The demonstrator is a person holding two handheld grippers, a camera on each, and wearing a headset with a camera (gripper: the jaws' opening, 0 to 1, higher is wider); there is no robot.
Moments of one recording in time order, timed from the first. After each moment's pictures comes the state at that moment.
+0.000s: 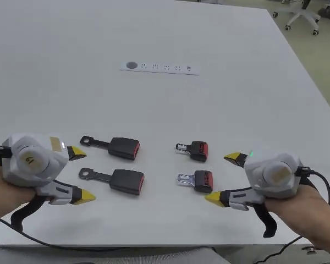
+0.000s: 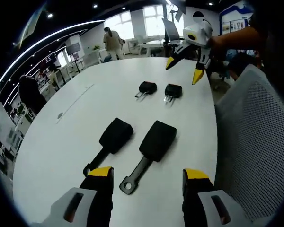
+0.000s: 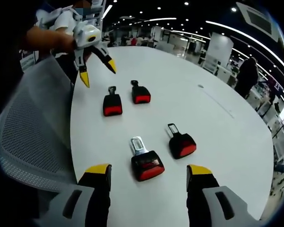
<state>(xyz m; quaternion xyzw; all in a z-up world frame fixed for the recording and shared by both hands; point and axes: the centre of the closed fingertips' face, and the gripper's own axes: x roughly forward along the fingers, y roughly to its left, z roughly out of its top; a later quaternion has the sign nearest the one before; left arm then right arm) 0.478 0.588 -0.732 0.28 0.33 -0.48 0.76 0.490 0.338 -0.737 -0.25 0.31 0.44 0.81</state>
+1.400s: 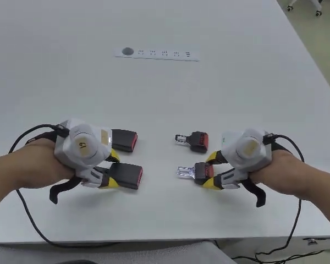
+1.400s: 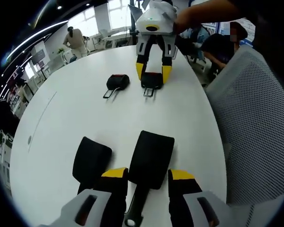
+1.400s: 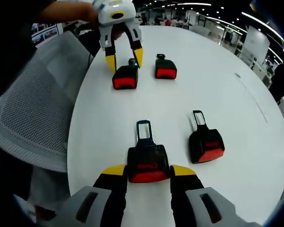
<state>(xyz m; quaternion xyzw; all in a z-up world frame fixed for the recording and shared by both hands) 0.491 0.537 -0.776 0.34 0.35 -0.58 0.65 0.500 0.348 -0.793 -0.30 0.38 0.55 0.68</state>
